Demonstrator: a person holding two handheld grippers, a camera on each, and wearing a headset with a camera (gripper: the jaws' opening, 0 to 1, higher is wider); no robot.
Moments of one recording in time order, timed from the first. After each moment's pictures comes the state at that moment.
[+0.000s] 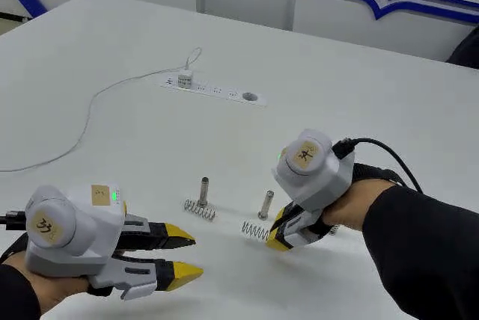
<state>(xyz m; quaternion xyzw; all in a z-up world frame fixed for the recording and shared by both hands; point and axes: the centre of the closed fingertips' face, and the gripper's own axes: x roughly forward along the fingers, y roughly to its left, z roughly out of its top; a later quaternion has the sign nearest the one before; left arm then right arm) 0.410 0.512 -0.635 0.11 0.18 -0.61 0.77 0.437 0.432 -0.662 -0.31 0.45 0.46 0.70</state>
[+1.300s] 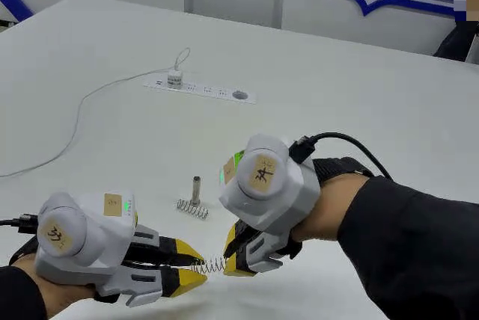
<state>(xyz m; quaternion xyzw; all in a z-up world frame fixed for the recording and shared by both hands) 0.390 0.497 -0.643 0.14 0.18 -0.65 0.73 0.388 0.493 -0.632 -0.37 0.39 0.56 0.63</state>
